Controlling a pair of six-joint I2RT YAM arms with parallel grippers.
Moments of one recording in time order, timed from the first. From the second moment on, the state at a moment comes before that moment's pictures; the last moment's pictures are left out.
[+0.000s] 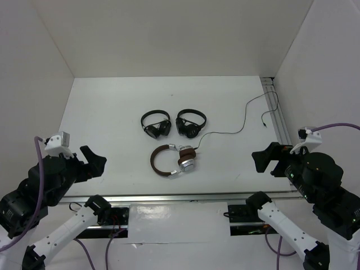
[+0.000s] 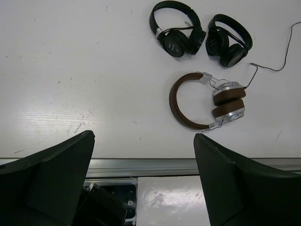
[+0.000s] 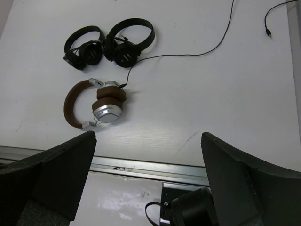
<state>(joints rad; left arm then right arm) -0.58 0.46 1.22 -1.29 -0.41 -0.62 0.48 0.52 1.37 -1.25 0.25 0.43</state>
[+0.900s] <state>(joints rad) -0.58 0.80 0.74 -0.78 -0.04 -0.66 0.47 0.52 1.28 -1.24 0.11 0.40</state>
